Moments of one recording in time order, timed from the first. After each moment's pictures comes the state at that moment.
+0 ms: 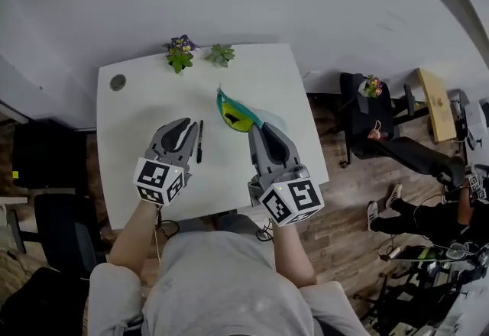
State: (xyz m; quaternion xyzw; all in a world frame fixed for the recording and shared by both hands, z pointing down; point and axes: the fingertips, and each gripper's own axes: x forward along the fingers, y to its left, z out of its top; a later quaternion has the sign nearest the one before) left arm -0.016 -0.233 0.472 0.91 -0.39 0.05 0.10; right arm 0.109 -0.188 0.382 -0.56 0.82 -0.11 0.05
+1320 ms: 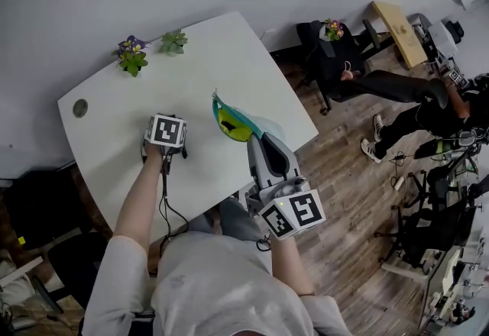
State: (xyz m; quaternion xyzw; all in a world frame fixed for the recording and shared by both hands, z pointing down) left arm 0.012 -0.281 0.670 0.82 -0.28 0.44 0.22; right arm 0.120 -0.117 0.390 -0.69 0.71 -0.12 0.06
